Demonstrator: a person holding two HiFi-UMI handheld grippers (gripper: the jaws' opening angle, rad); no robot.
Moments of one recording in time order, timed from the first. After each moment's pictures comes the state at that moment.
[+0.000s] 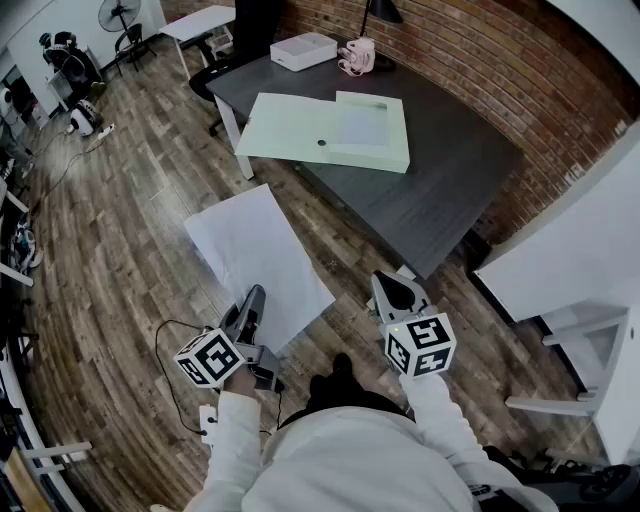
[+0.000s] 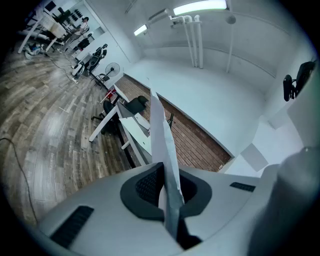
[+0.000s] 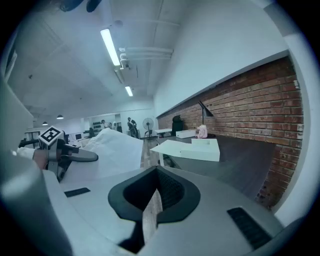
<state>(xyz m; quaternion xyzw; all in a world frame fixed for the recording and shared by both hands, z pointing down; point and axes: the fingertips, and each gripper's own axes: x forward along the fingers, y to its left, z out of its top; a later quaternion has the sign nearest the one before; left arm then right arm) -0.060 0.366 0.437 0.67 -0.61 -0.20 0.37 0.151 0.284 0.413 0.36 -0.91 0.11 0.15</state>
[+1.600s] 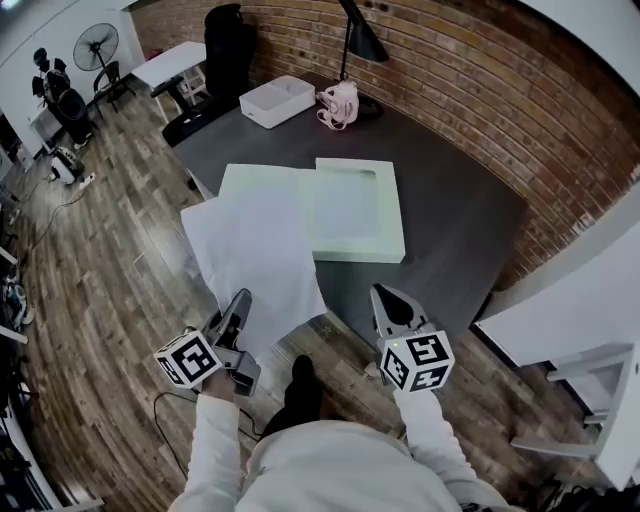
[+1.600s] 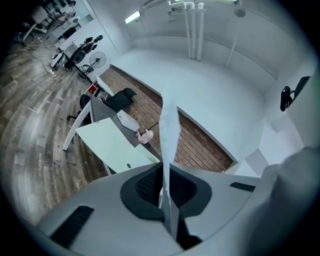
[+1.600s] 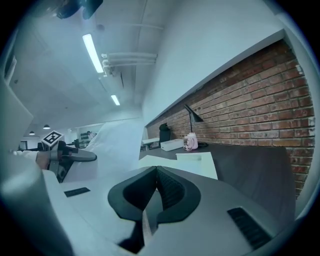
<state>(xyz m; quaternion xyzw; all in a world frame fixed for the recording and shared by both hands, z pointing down) -0.113 0.081 0.401 0.73 -0.55 -0.19 0.36 0.123 0.024 0.397 0.42 -0.90 0.12 0.09</state>
